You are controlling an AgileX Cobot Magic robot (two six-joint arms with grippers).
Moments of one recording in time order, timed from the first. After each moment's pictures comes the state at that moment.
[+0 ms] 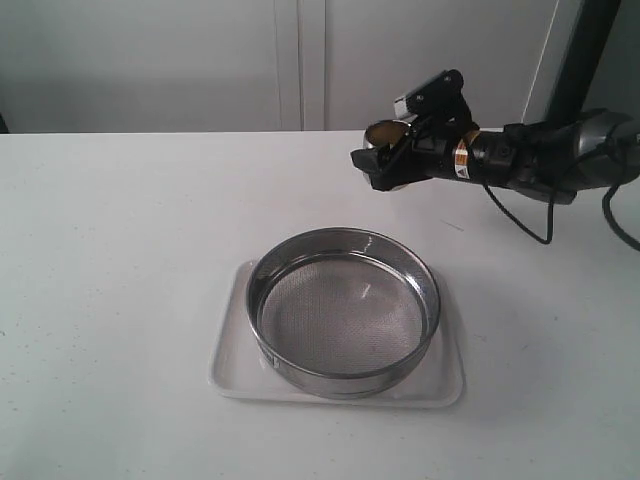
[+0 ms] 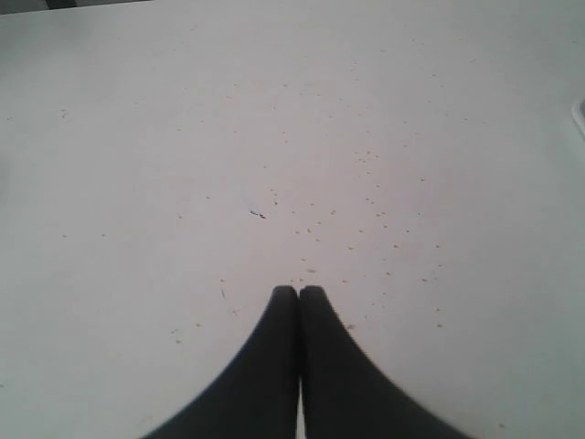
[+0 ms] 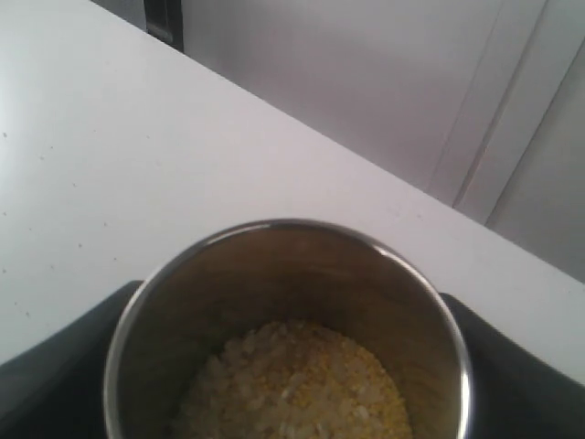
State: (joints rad) left arm 0.01 0.00 0.02 -0.10 0.42 0.15; right arm 0.15 2.18 -1.39 -1.07 -0.63 0.70
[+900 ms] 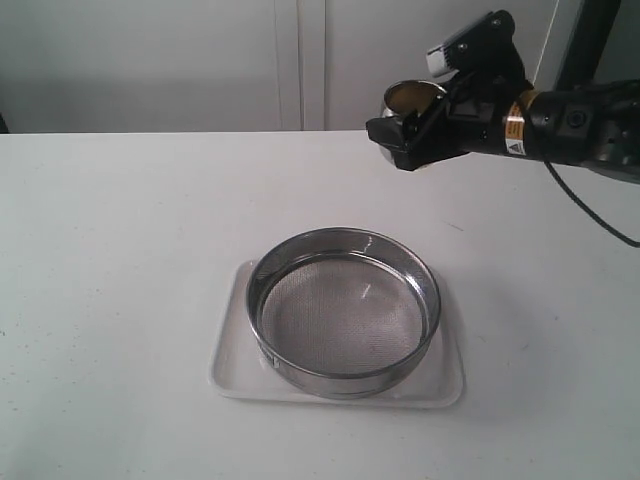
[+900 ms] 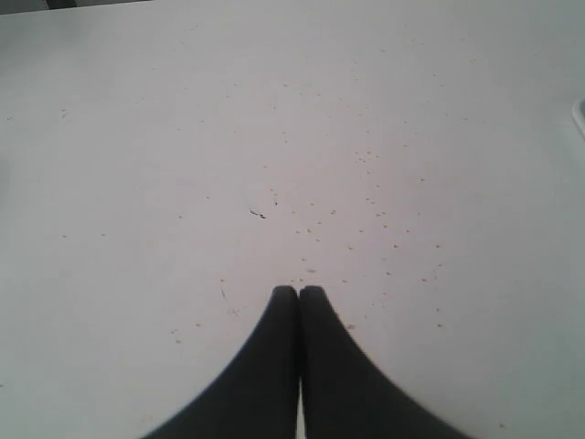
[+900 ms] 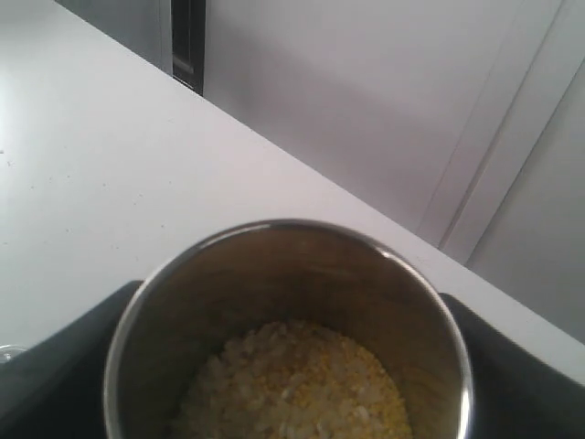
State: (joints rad) left arm 0.01 0.00 0.02 -0.10 0.42 0.15; right arm 0.15 1.78 -1.09 -1.15 -0.61 0.78
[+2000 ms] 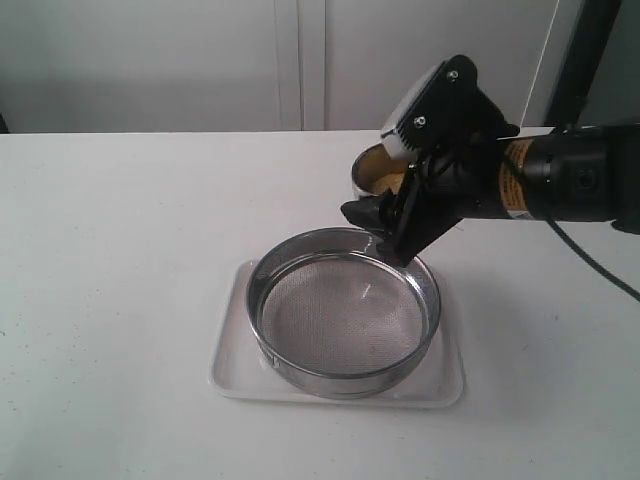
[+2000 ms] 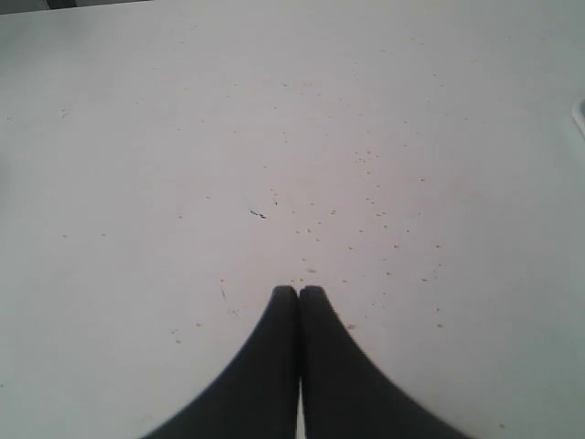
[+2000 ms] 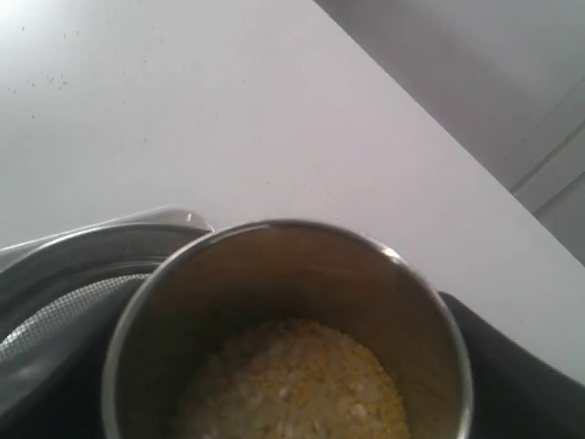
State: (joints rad) left arm 0.01 0.00 0.02 -0.10 0.42 0.15; right arm 0.35 1.49 -0.85 -1.47 -0.42 0.94
